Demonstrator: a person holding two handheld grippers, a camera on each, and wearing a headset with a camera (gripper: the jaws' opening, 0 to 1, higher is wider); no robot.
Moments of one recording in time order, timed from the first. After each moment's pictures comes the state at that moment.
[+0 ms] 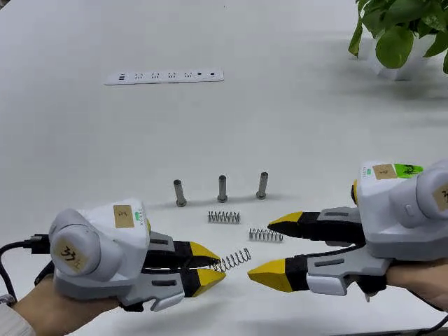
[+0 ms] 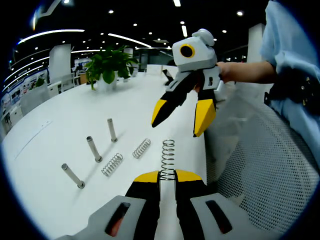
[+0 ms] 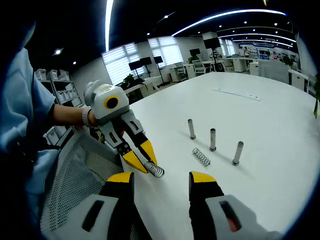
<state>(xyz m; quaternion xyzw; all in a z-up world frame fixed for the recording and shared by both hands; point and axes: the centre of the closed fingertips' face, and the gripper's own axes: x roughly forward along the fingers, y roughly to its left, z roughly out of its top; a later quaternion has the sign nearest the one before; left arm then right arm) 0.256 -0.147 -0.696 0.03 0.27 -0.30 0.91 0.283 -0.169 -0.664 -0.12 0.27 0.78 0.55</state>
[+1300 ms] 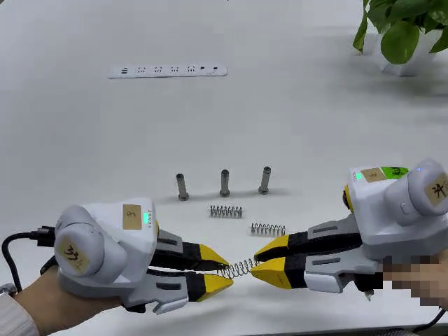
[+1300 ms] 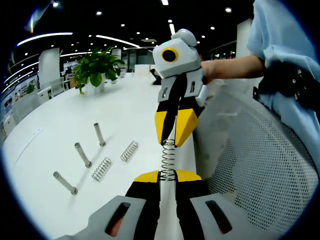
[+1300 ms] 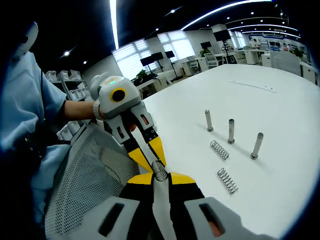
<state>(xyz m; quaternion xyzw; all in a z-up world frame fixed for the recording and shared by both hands) 0.249 -0.169 -0.691 0.05 0.27 -0.34 0.90 0.262 -0.177 -0.675 -0.12 0.30 0.81 0.49</state>
